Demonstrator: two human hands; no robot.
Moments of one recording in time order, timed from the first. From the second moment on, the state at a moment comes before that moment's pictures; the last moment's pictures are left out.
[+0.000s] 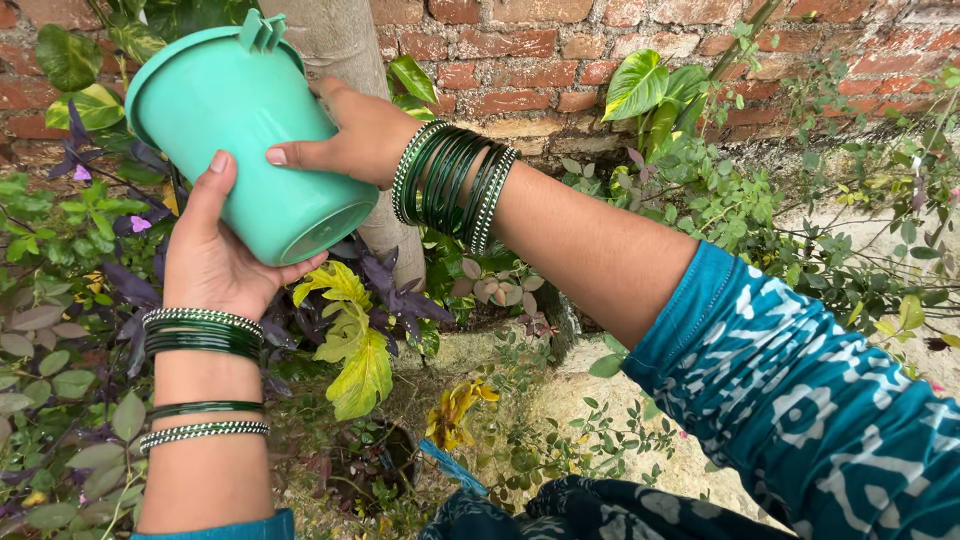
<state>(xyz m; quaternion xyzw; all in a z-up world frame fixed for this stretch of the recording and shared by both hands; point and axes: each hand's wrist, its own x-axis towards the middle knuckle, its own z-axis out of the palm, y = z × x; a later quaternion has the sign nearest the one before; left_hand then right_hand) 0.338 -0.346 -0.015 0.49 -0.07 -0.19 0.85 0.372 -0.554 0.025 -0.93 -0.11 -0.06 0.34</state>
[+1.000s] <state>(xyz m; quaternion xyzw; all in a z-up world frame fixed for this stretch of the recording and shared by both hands) 0.343 -0.291 -0.014 0.49 -0.03 -0.19 0.85 0.399 -0.487 0.024 -0.95 -0.11 -0.04 0.30</state>
